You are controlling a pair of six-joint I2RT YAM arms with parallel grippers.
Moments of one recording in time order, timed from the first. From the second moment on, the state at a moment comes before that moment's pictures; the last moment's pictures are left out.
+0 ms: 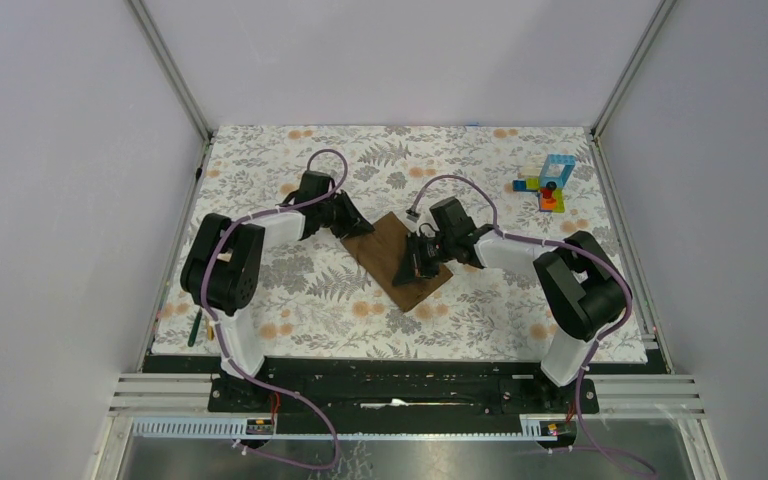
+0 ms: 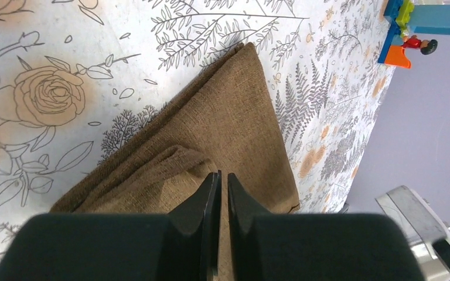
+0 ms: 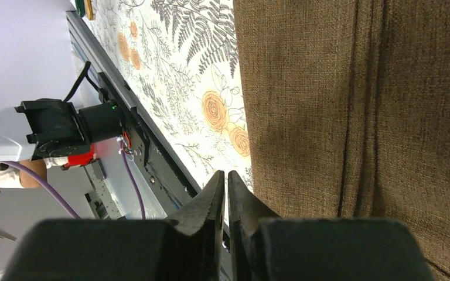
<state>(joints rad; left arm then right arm) -0.31 1.86 1.07 0.00 0.46 -0.85 0.59 1.76 0.95 -0.10 -0.70 0.58</state>
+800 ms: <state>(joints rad) -0.27 2.01 1.04 0.25 0.54 -0.85 0.59 1.77 0.84 -0.07 -0.73 0.51</state>
